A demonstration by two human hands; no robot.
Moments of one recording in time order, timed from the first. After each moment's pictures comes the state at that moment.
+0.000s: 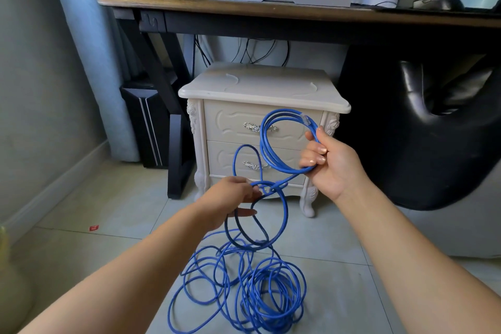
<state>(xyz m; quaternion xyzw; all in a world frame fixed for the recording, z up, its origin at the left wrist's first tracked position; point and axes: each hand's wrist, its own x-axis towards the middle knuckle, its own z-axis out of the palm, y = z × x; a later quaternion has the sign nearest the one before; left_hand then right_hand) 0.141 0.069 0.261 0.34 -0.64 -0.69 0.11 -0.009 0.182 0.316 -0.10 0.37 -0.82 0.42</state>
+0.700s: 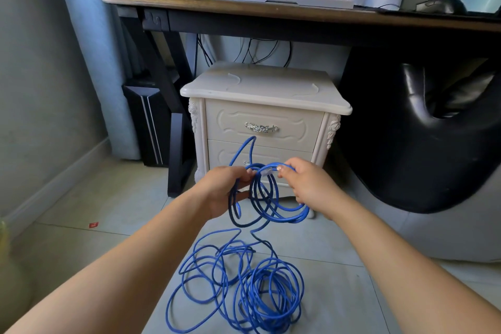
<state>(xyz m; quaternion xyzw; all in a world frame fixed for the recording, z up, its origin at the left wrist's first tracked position) 0.140 0.064 0.280 0.34 -0.51 -0.77 0.17 0.008 0.182 0.287 -0.41 0.81 -0.37 0.19</state>
